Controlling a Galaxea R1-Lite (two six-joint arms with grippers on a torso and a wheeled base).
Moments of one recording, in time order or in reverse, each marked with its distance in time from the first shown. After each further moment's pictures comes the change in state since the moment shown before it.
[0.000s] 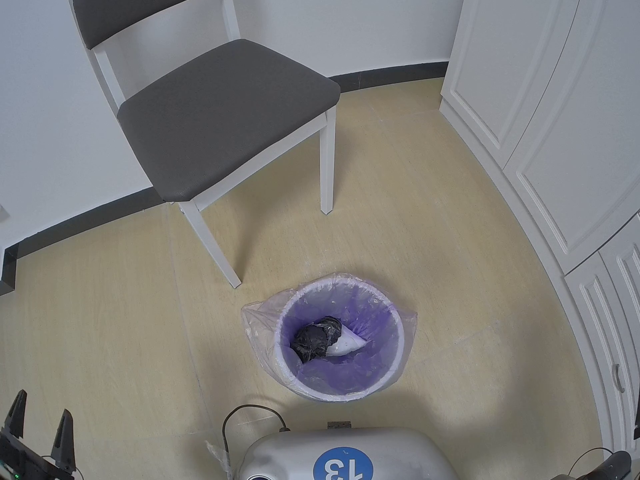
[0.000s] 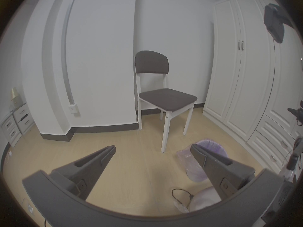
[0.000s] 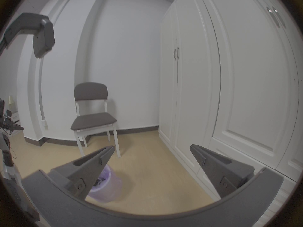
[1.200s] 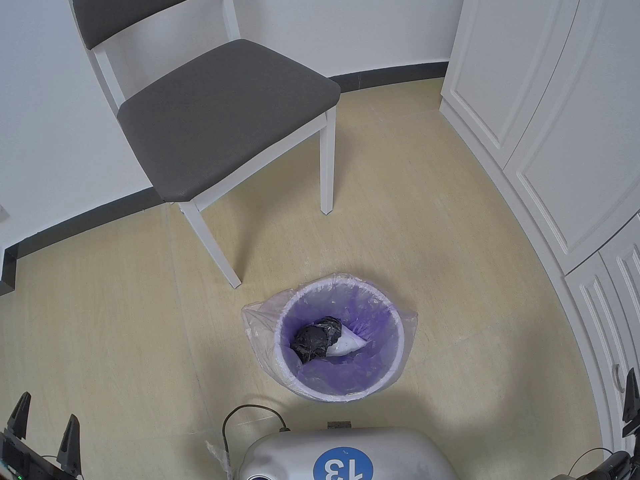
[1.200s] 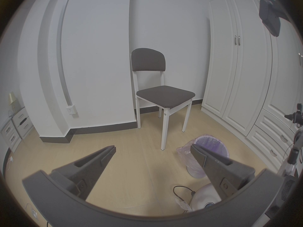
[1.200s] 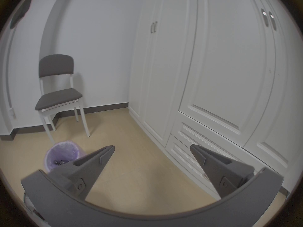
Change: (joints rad) left arm 0.000 0.002 0.004 -0.001 -0.016 0.033; right arm 0.000 0.002 0.011 0.207 -0.369 0.016
